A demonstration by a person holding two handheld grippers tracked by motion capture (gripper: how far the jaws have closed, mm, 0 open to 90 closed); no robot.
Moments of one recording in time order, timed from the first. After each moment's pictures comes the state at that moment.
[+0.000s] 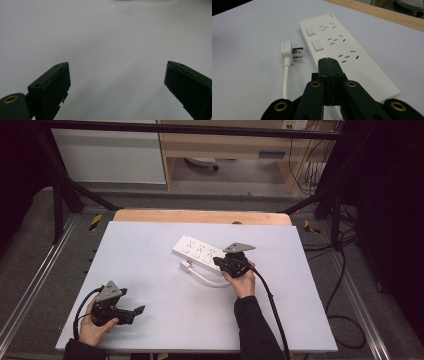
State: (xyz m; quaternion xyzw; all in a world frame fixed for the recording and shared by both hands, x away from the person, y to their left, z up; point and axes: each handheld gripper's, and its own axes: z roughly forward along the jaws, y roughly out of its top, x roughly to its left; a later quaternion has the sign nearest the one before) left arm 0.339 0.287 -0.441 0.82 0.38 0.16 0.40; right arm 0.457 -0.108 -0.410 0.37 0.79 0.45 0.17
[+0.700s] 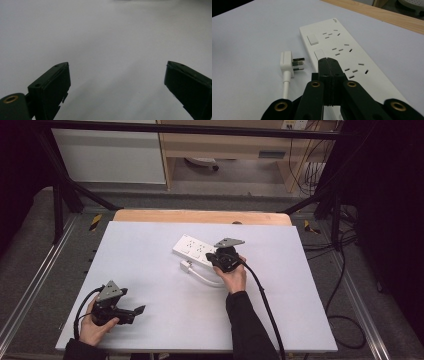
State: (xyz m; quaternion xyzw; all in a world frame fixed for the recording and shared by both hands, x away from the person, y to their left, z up) left arm 0.340 0.286 -0.441 0.82 0.38 0.16 0.40; right arm 0.476 -0.084 -0.412 0.37 0.80 0.45 0.17
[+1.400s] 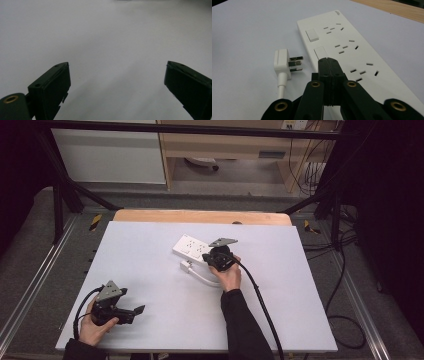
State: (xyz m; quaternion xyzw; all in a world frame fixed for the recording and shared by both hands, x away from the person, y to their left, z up) left arm 0.341 0.287 -0.441 0.82 0.38 0.16 0.40; right arm 0.489 -0.069 -0.425 0.38 0.80 0.43 0.16
